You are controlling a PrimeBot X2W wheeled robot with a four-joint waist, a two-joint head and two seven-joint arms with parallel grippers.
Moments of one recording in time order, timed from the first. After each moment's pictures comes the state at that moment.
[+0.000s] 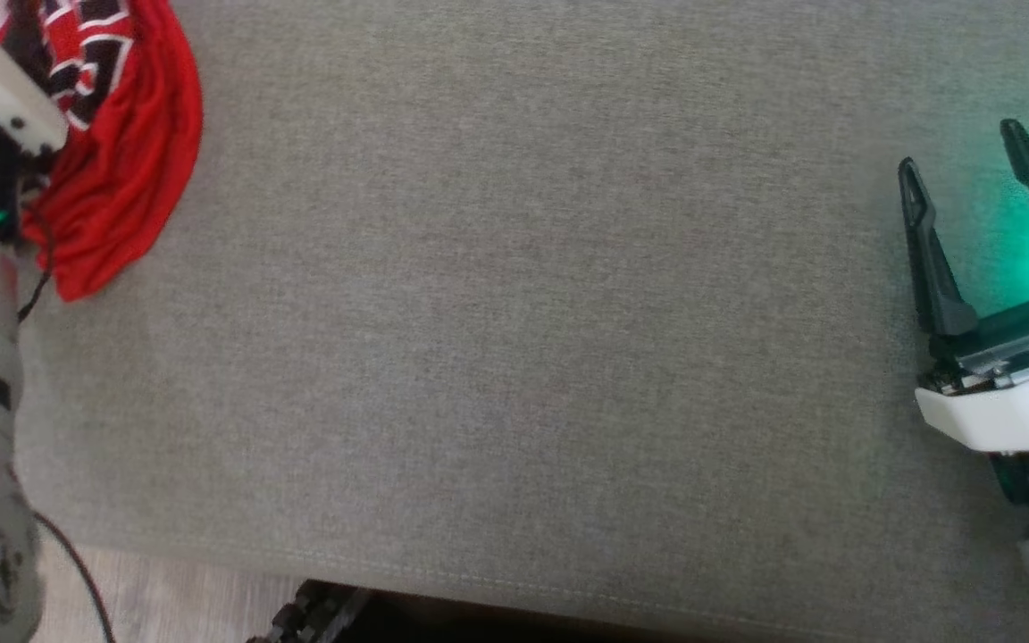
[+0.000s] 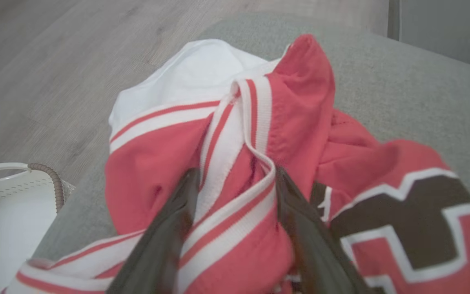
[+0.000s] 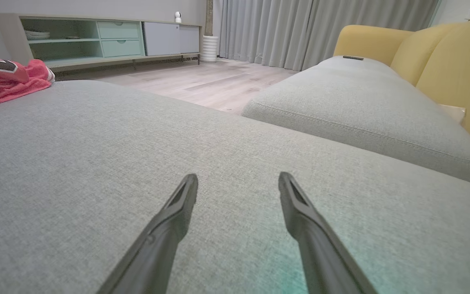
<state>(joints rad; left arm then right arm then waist) -1.11 0.27 0.06 1.18 -0.28 -0.12 0.01 -0.21 -0.33 0.08 -0.06 0.03 0.12 -0.26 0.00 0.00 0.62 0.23</state>
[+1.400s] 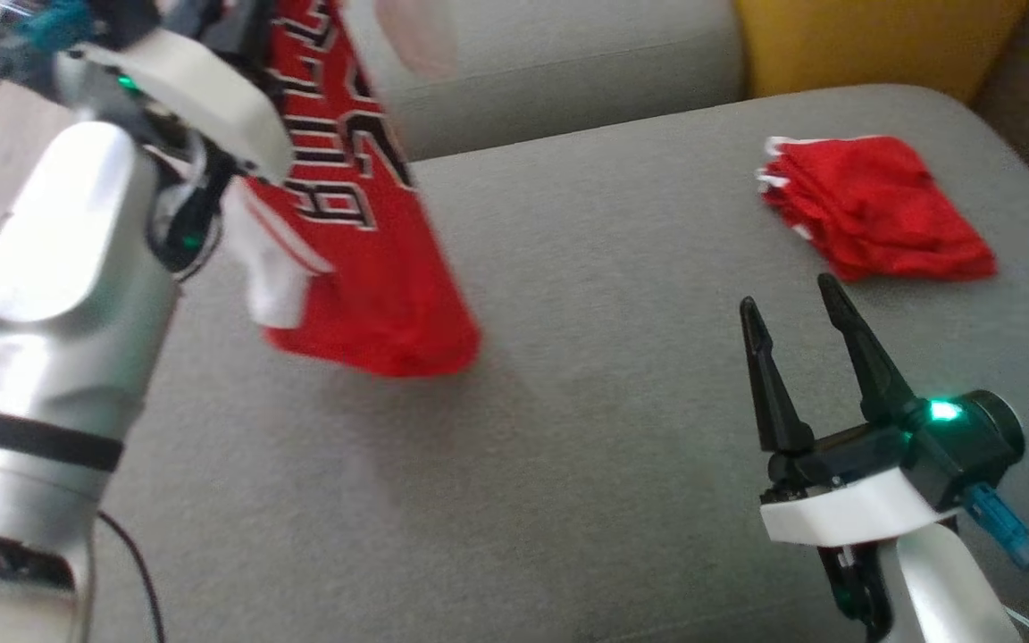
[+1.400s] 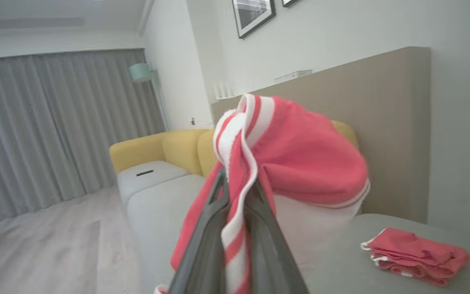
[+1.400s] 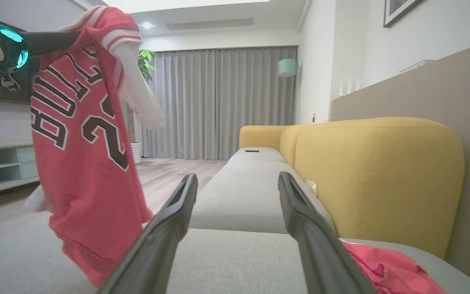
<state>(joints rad) -0.97 0.30 -0.57 0.63 -0.49 -0.13 -0.18 -0.07 -0.08 0.19 0.04 0.08 0.12 -0.26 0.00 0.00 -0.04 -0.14</state>
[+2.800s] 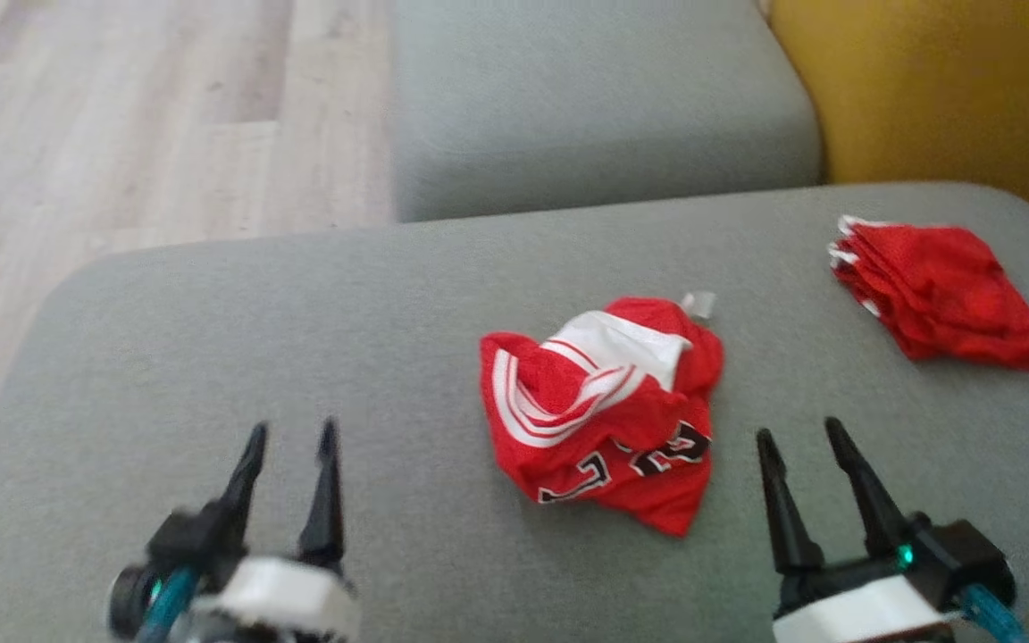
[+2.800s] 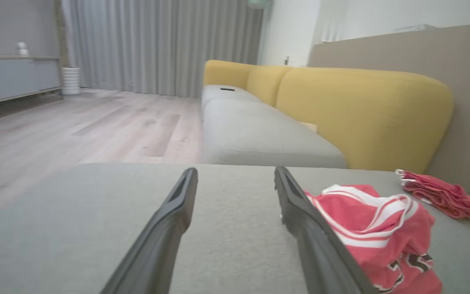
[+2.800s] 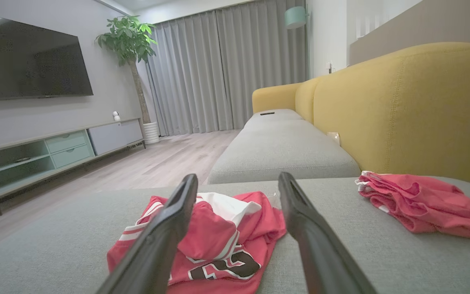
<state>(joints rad) 0.06 0.07 -0.25 0.14 -0.24 0.10 -0.25 0.13 -0.05 0.15 0.12 0.16 0.12 -0.26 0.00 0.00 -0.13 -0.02</state>
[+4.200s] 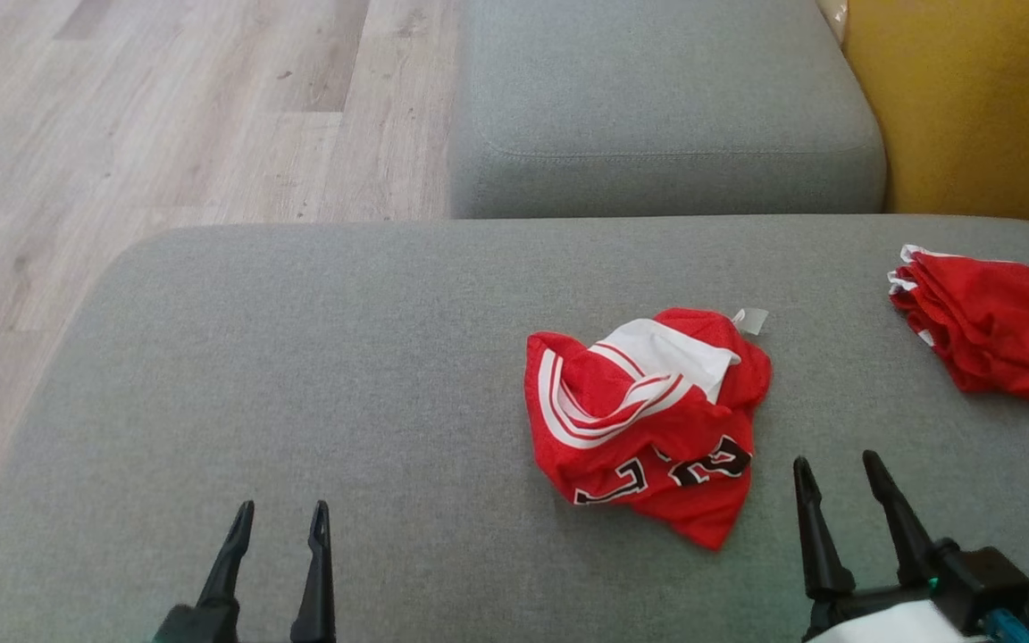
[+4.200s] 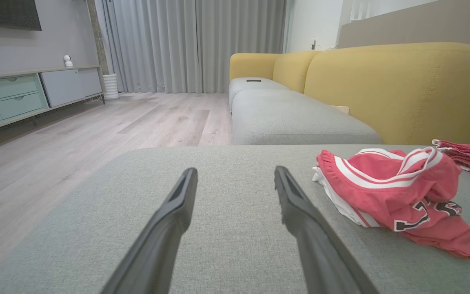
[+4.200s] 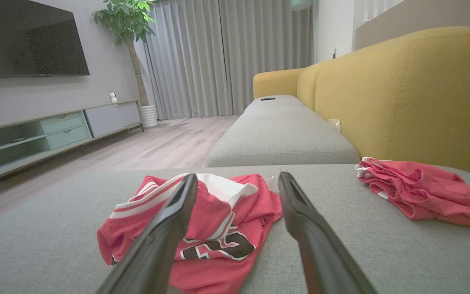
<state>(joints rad) 0.30 0.06 -0.18 -0.04 -0.06 0.09 -0.25 0.18 -0.04 0.07 0.14 0.14 0.12 -0.26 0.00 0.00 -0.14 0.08</state>
